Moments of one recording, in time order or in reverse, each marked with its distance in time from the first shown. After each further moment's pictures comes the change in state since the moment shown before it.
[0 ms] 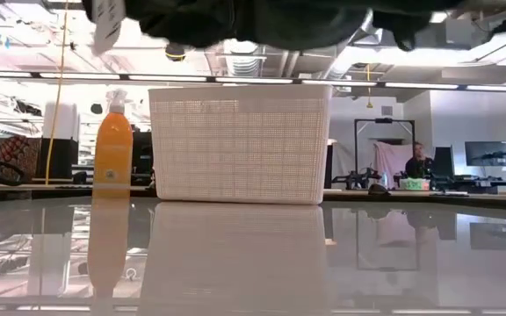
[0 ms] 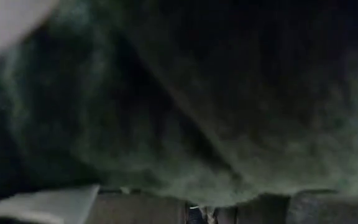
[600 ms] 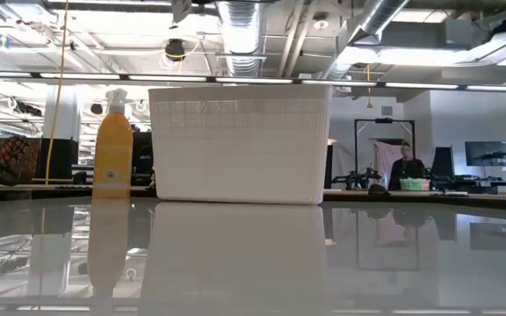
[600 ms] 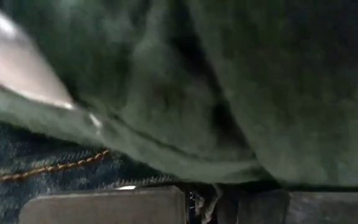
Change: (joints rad) left arm 0.269 -0.339 0.004 -0.010 0.027 0.359; right arm -0.356 -0.227 0.159 -0.125 -0.200 -0.367
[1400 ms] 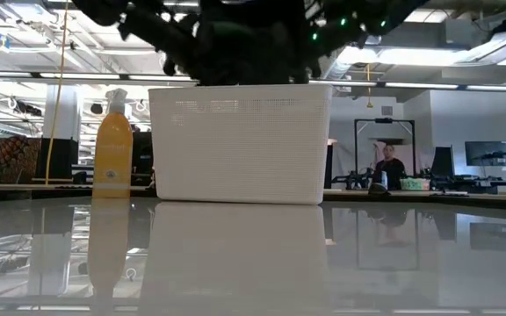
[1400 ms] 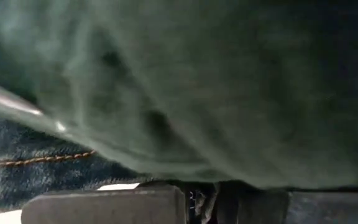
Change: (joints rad) left arm 0.973 0.088 0.056 0.016 0.692 0.197; right arm -0.820 0.196 0.171 -0.021 -0.622 -0.033
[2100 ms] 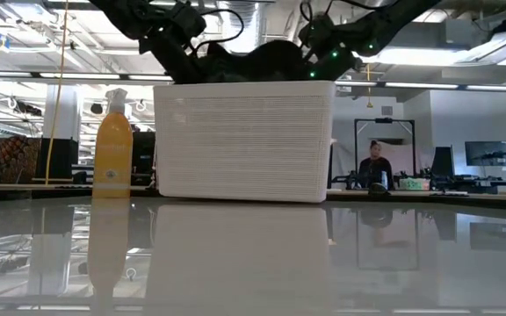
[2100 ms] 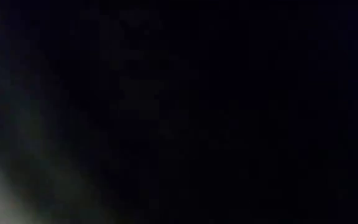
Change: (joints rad) left arm 0.060 0.272 0.201 -0.373 -0.111 0.117; right arm -0.098 0.154 0.016 -0.185 -0.003 -0.006
